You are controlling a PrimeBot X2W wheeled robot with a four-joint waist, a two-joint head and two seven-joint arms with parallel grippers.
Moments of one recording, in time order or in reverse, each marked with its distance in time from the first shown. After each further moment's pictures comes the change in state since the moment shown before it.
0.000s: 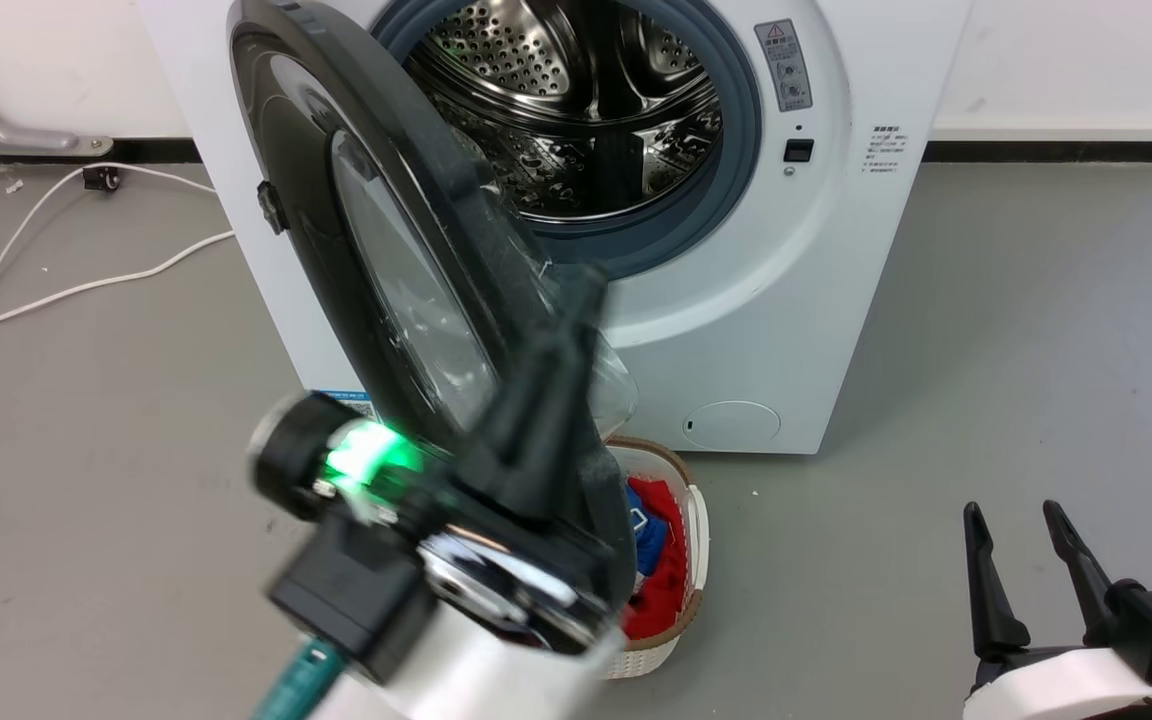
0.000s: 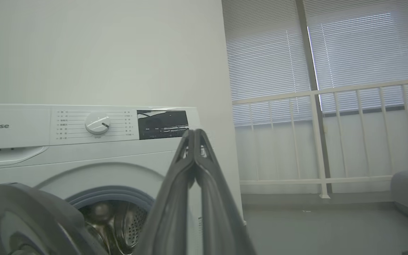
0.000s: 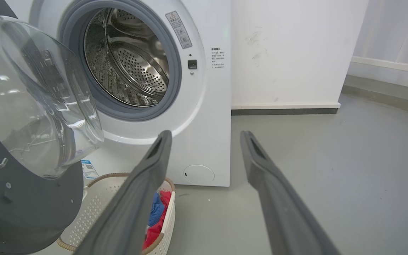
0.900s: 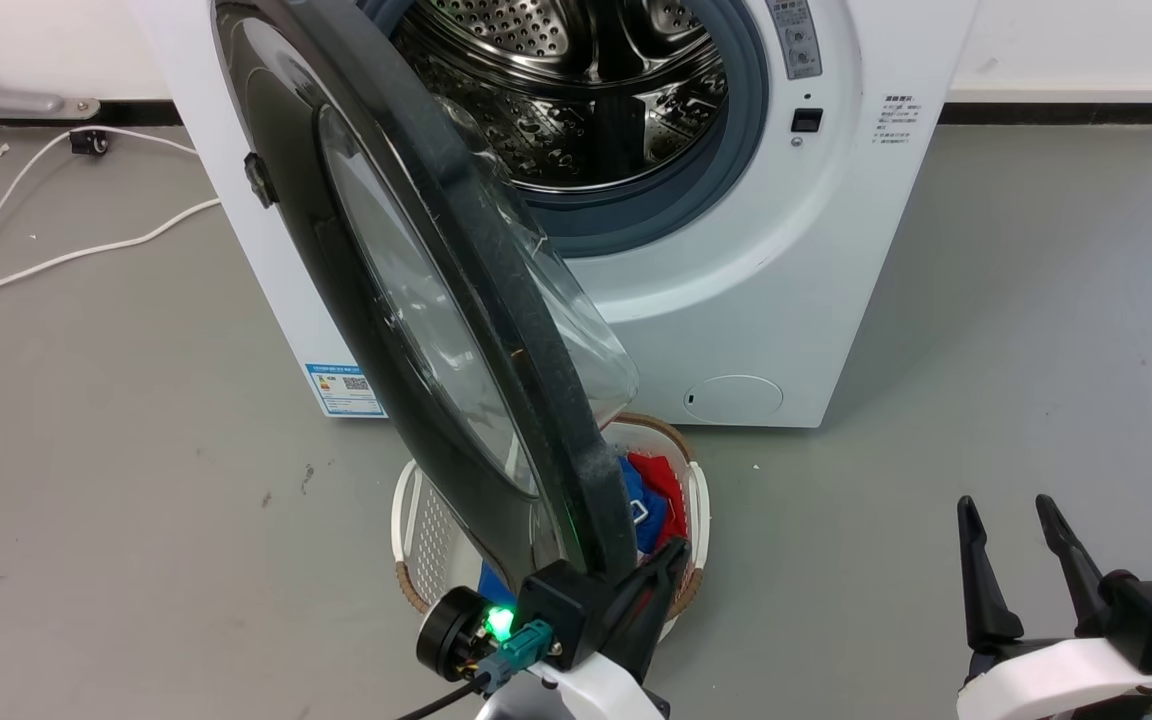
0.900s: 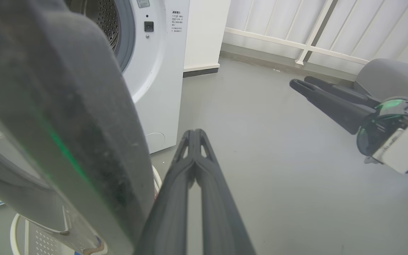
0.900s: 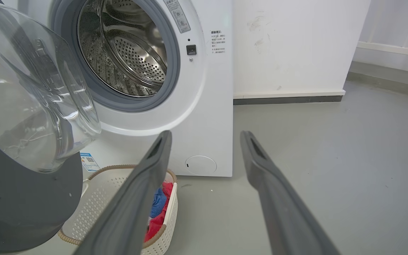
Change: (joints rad) left arm 0.094 0.043 -0.267 0.472 -0.158 0.045 0.167; right arm -0.024 0.000 0.004 0.029 0.010 0.000 -0.003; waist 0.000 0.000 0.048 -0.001
